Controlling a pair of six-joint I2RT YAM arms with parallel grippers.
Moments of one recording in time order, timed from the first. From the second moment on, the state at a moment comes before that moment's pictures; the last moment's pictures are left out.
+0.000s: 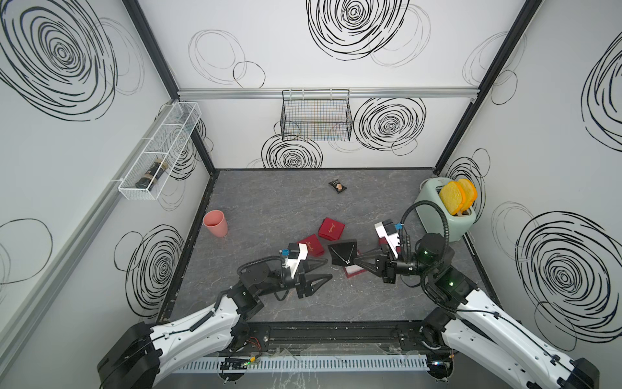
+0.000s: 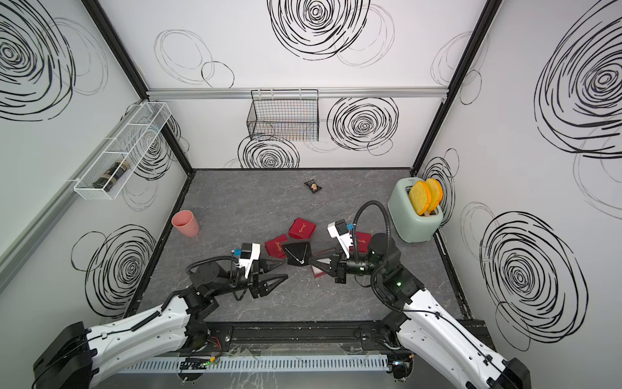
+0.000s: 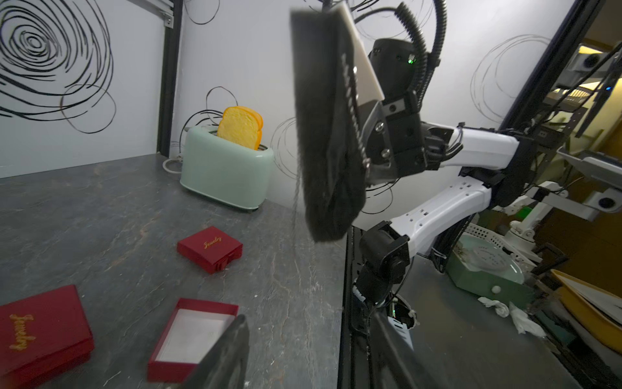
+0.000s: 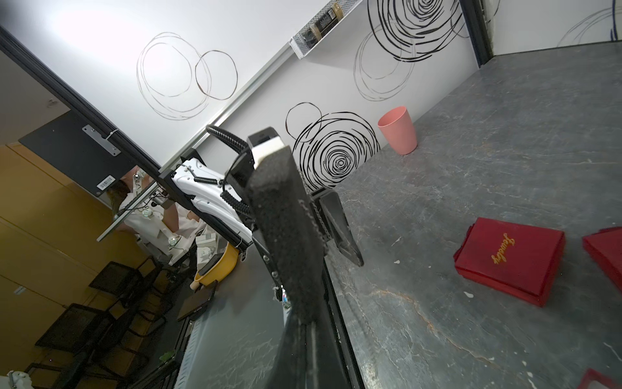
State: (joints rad) left arm -0.78 0.80 0.16 0.72 0.50 -0.36; right arm 0.63 0.70 0.55 0.07 -0.84 0.57
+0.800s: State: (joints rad) left arm -0.78 0.94 0.16 0.80 0.41 -0.24; right arm 0.71 0.74 0.51 0.05 -0.90 0.62
